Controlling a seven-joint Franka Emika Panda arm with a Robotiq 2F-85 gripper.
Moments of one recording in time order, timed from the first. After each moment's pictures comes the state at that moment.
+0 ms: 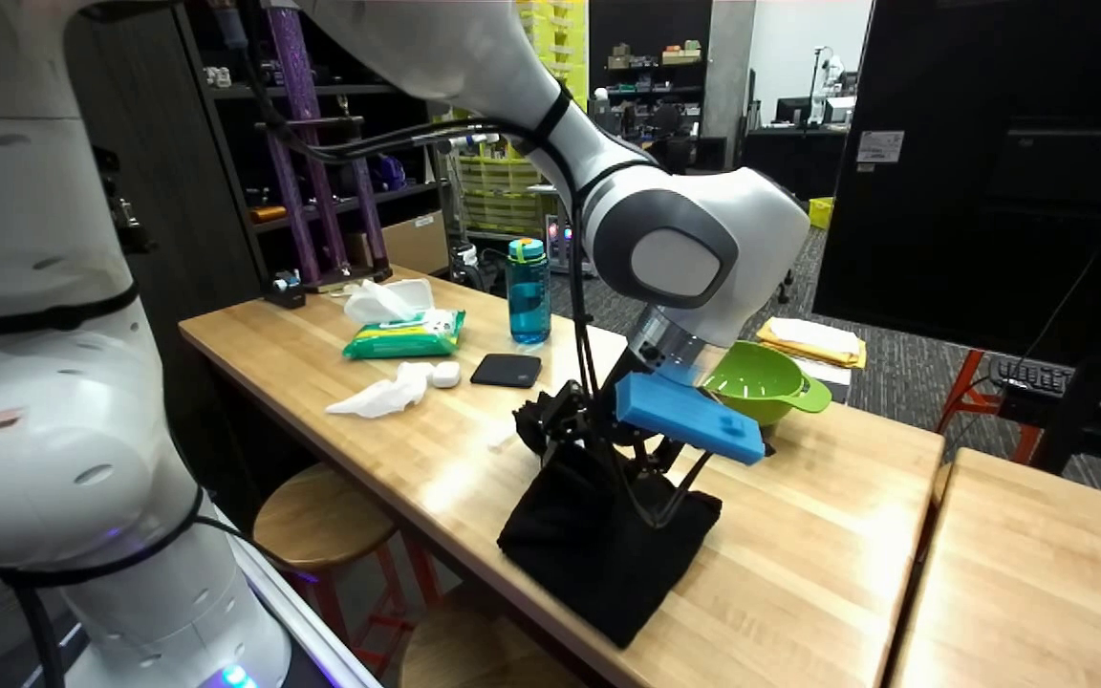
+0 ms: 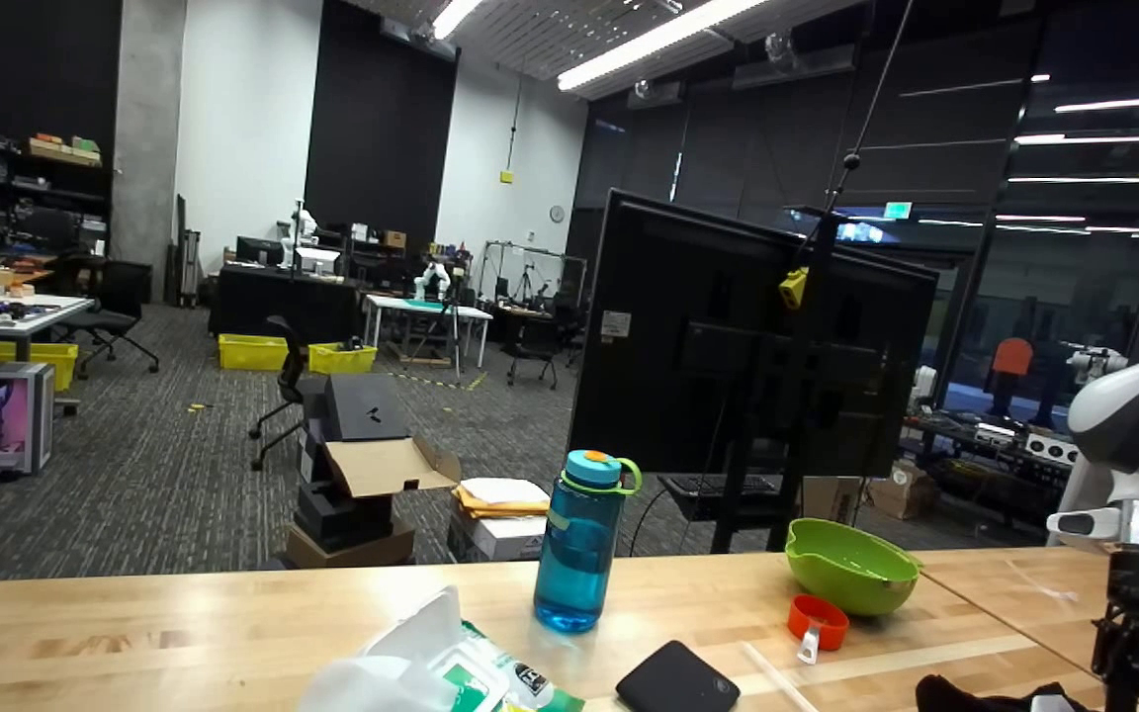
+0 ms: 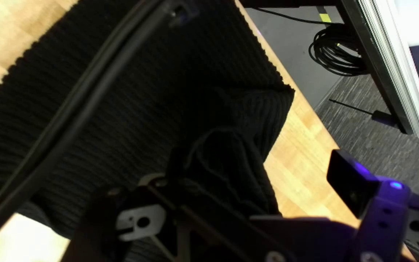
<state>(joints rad) -0.32 0.09 -0.37 -2.27 0.17 1.91 -1.48</state>
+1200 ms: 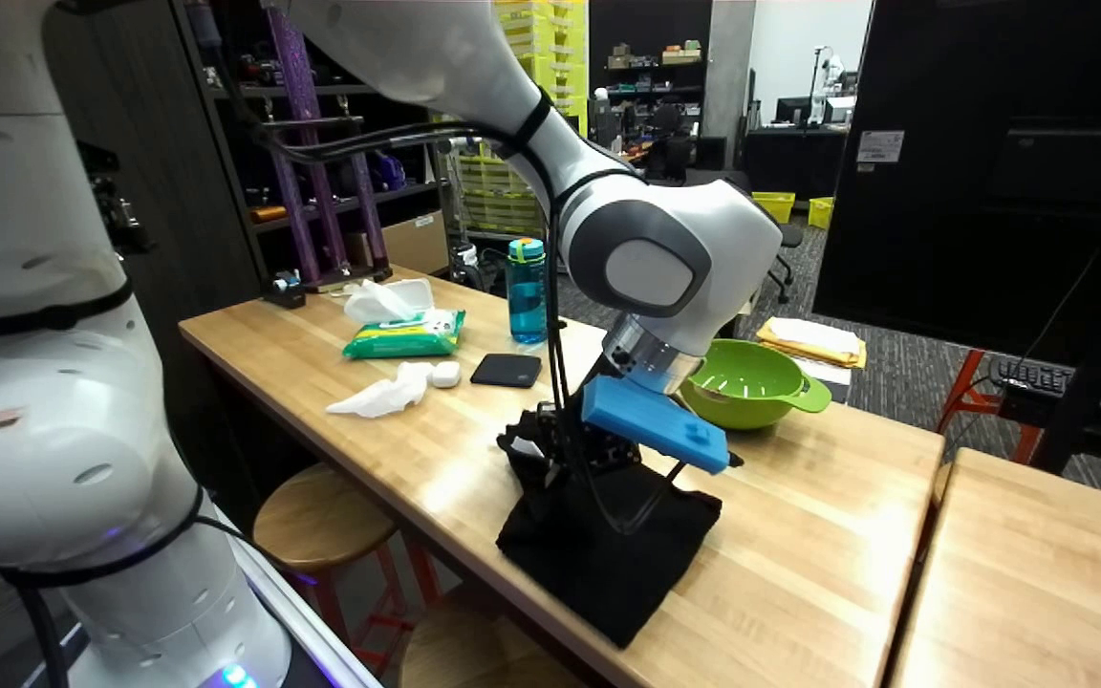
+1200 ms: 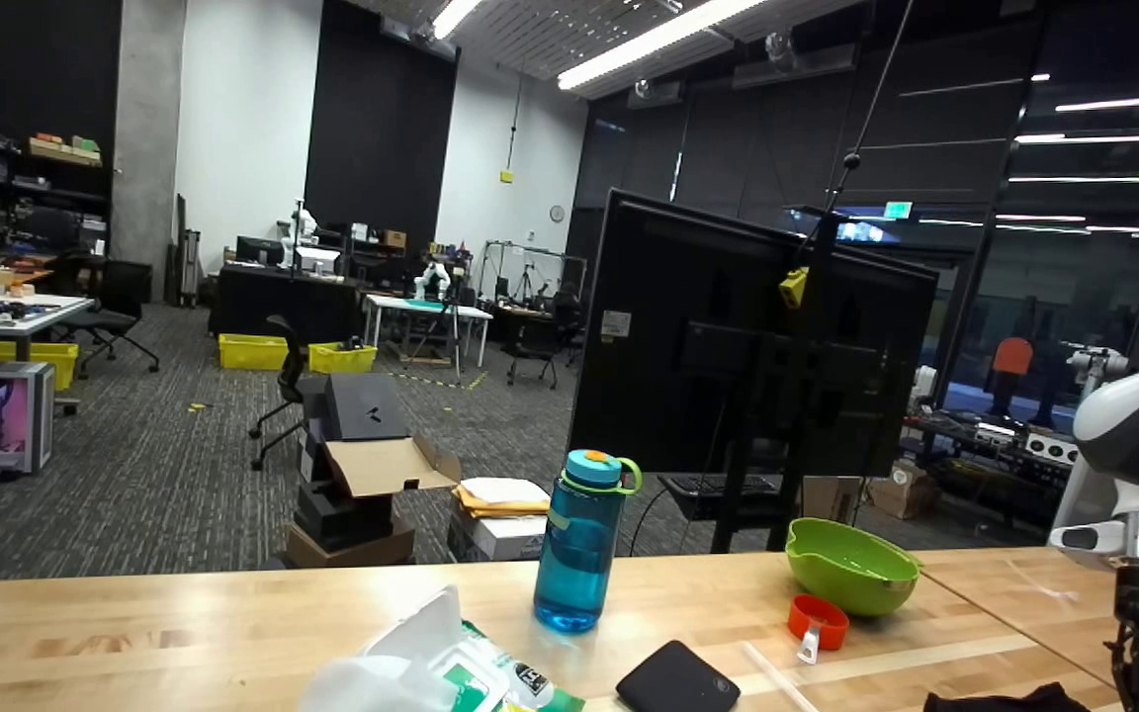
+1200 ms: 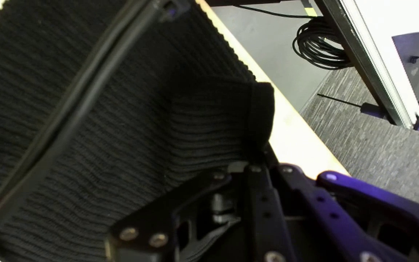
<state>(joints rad) -0.32 0.05 -0.35 -2.34 0.17 1.91 -1.42</state>
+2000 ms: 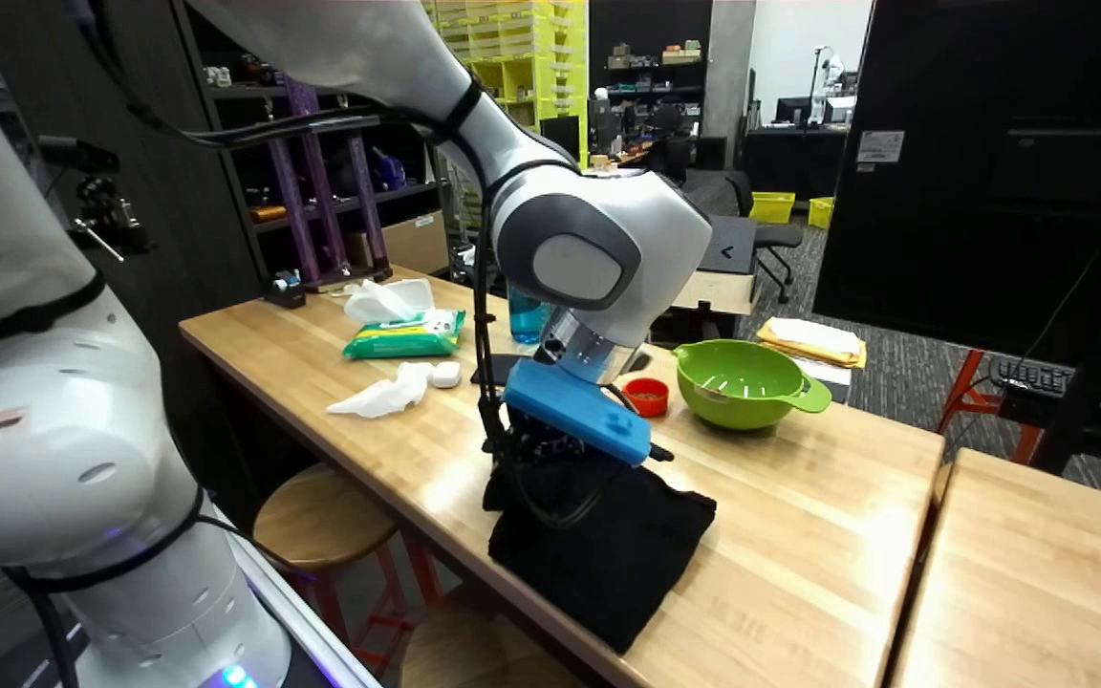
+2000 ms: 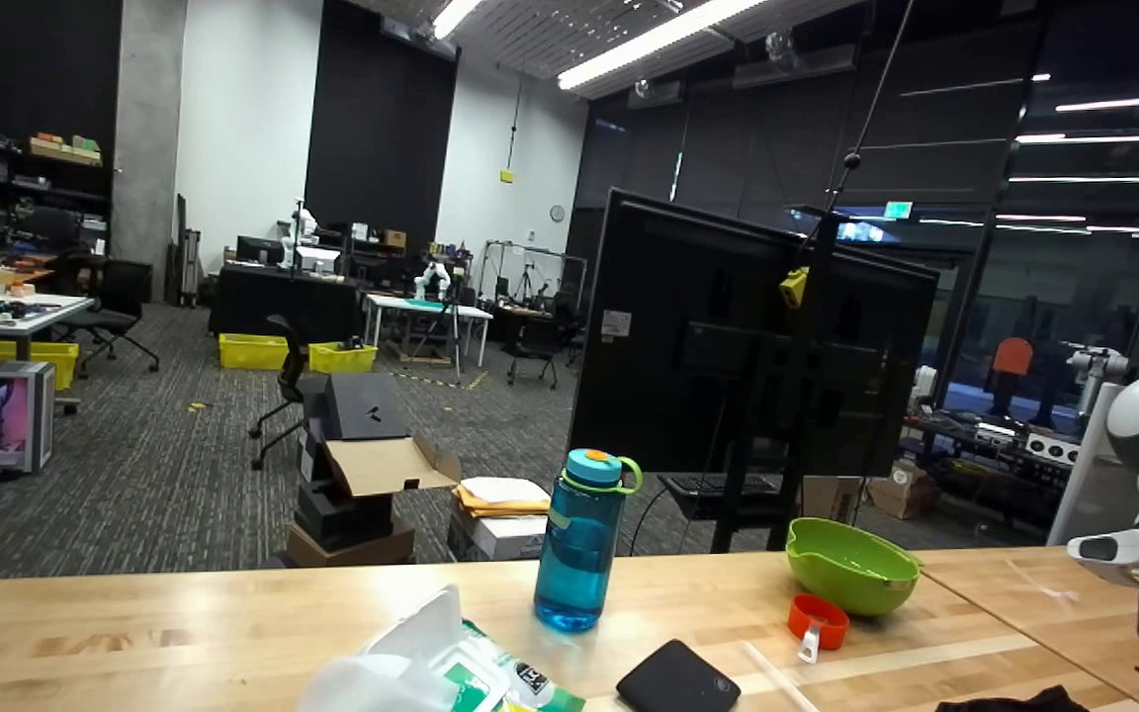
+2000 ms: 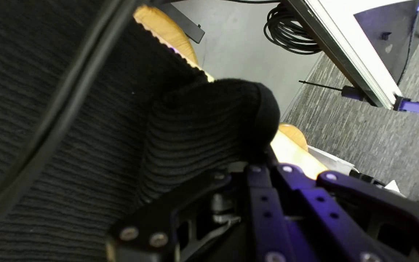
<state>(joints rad) -0.30 -0.12 -0.32 -2.51 0.17 1.92 -1.26</state>
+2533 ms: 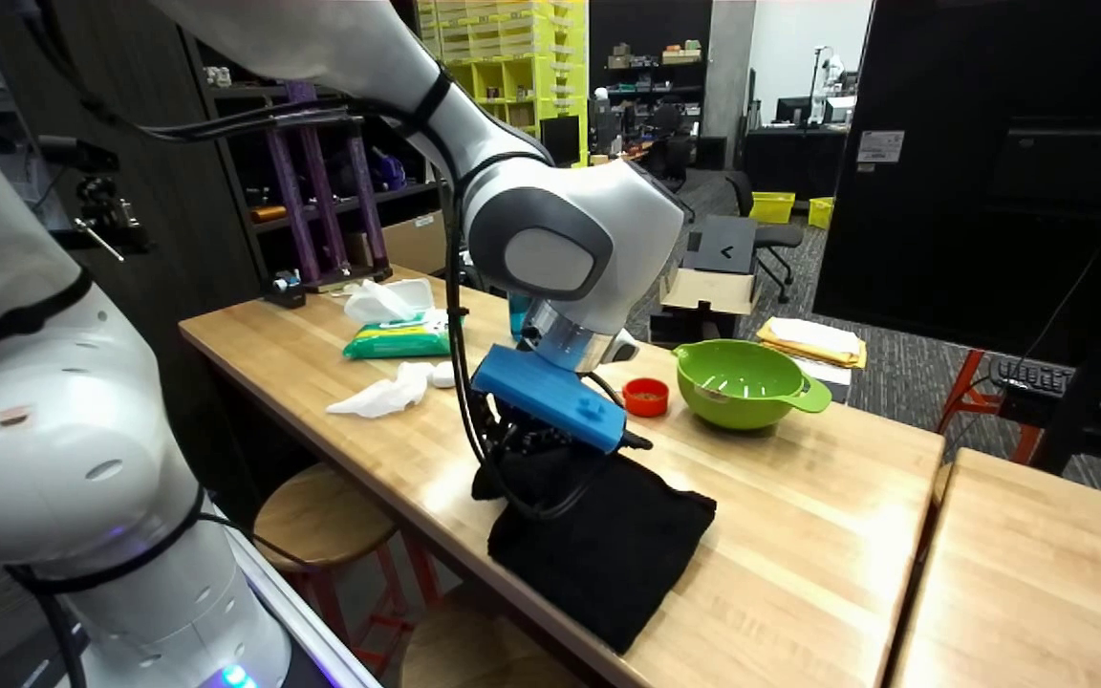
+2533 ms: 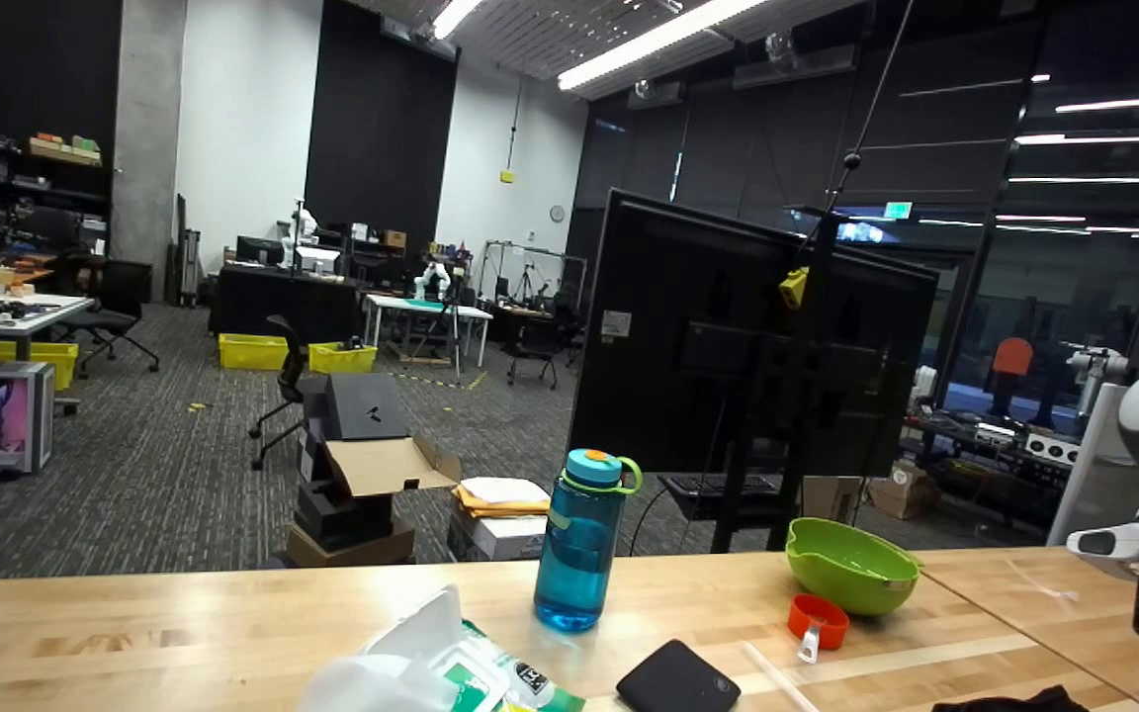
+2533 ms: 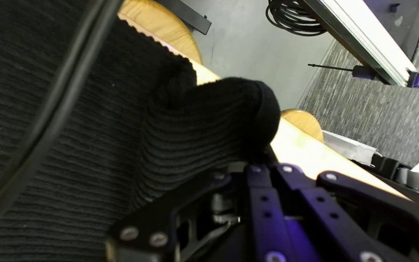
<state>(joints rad) -0.27 -0.19 -0.31 -2.57 0.18 1.97 -1.14</state>
